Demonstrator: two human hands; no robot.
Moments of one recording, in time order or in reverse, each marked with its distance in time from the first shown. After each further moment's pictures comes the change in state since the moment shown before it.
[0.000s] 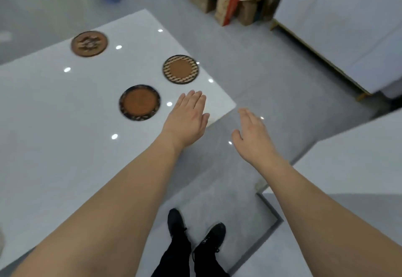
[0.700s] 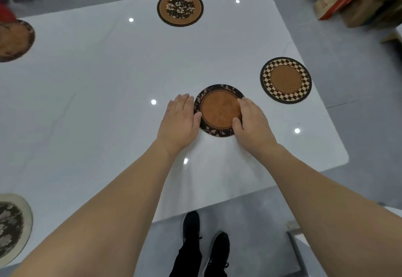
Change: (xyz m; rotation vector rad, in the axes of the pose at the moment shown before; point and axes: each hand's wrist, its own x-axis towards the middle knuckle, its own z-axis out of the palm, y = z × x) left_hand -0.030 -0.263 0.065 -0.202 0.054 -0.566; right_hand 0.207 -0.156 0.186 -0.003 -0.201 -0.337
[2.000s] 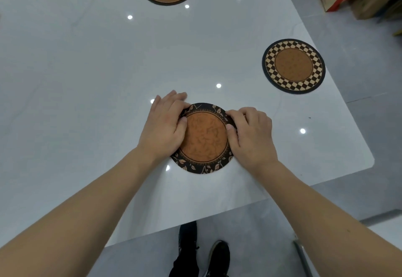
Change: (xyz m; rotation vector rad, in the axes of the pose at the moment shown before) left_hand -0.004 -0.022 0.043 -0.196 0.102 0.100; right_hand -0.012 0.044 0.056 -0.110 0.242 -0.155
